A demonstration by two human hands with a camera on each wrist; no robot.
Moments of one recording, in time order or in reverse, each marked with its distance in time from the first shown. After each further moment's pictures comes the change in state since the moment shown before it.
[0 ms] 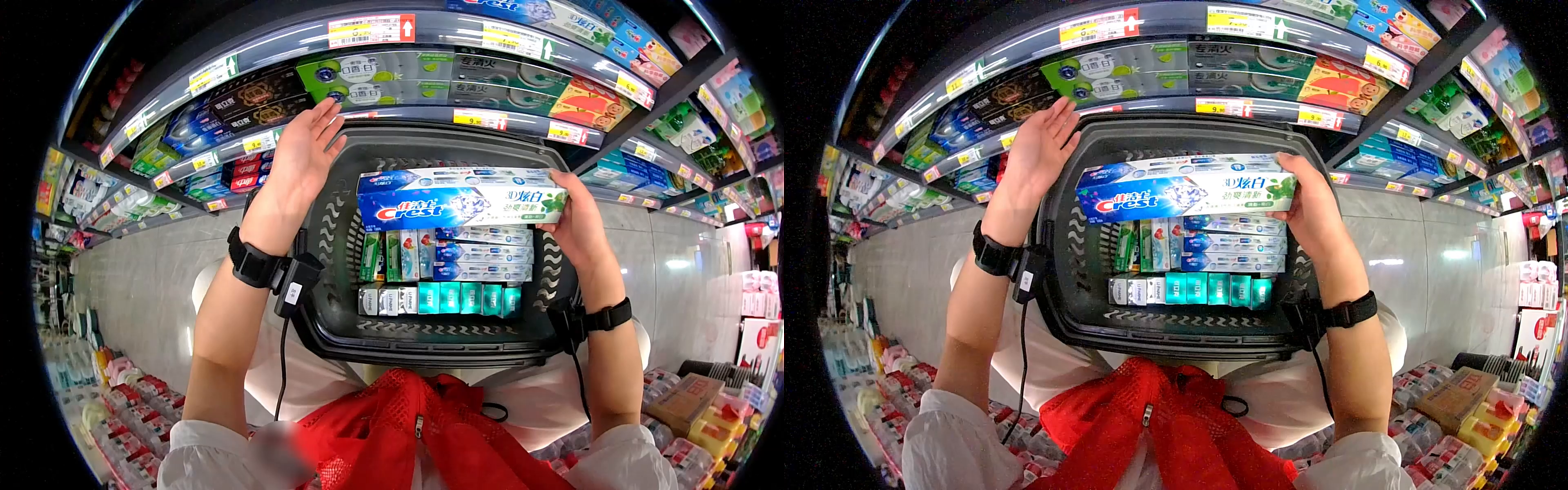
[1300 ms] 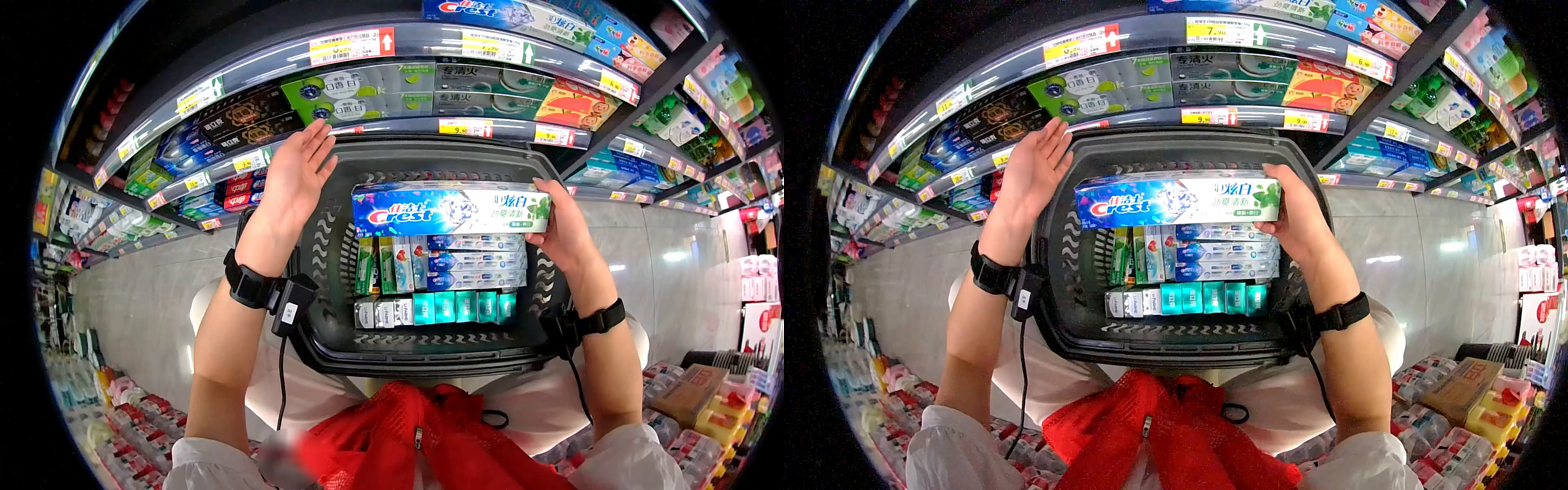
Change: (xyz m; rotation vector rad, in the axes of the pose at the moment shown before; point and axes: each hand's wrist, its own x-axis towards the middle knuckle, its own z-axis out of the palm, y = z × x) left_hand -0.001 -0.004 0.000 0.025 -0.002 -0.037; right_hand 0.001 0.004 -0.002 0.023 0.085 0.122
